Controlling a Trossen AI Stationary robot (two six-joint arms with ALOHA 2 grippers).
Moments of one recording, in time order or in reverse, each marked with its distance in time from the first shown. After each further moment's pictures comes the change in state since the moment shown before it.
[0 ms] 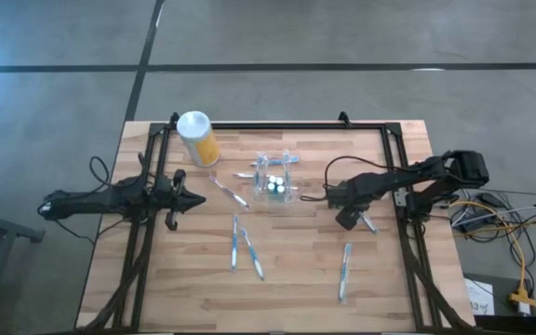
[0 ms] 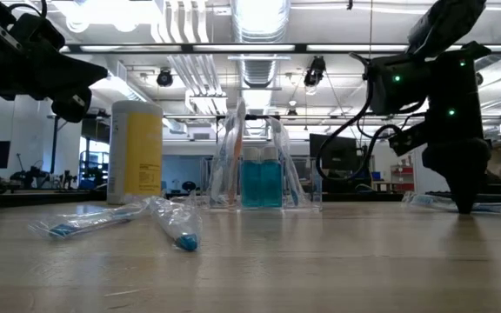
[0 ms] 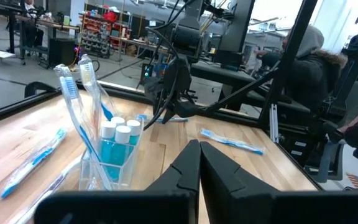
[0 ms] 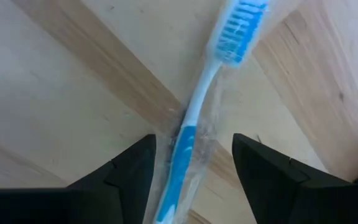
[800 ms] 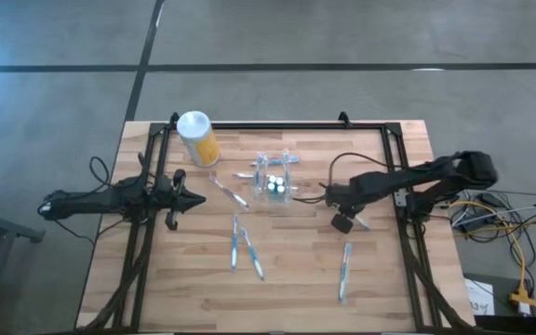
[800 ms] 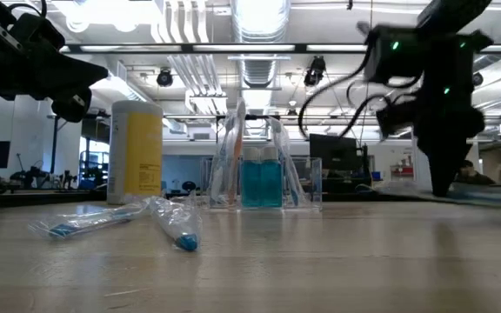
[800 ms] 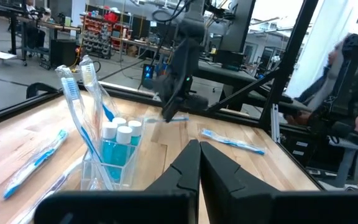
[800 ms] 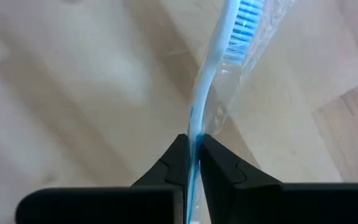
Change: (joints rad) left arm 0.000 0.000 -0.001 -0.002 -0.004 0.005; right arm 0.022 -0.110 0.021 0.129 -0.067 -0.149
